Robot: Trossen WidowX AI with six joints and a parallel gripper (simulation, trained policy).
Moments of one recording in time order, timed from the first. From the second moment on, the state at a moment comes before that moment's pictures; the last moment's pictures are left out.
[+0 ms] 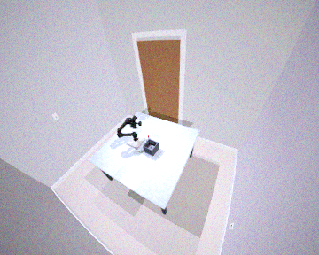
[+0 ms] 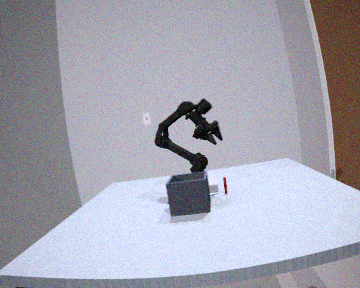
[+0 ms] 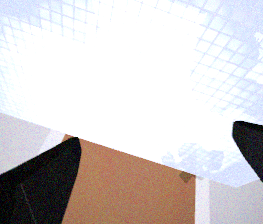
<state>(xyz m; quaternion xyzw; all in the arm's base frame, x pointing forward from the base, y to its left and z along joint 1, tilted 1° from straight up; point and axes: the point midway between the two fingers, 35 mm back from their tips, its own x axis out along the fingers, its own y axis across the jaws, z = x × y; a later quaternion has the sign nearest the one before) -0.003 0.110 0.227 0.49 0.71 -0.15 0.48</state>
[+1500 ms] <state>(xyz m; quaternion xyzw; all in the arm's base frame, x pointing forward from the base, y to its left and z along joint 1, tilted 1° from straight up) 0.110 0.139 0.173 0.42 0.61 -0.38 0.55</state>
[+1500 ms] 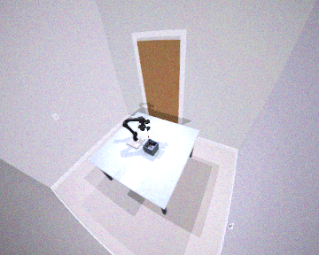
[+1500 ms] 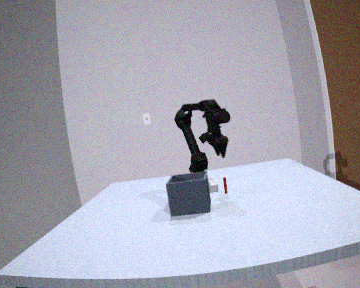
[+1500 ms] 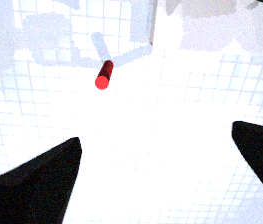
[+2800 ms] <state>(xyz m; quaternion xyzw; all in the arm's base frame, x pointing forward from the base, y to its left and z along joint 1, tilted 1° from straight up) 0.141 0.152 0.037 0.41 0.63 -0.41 0.53</state>
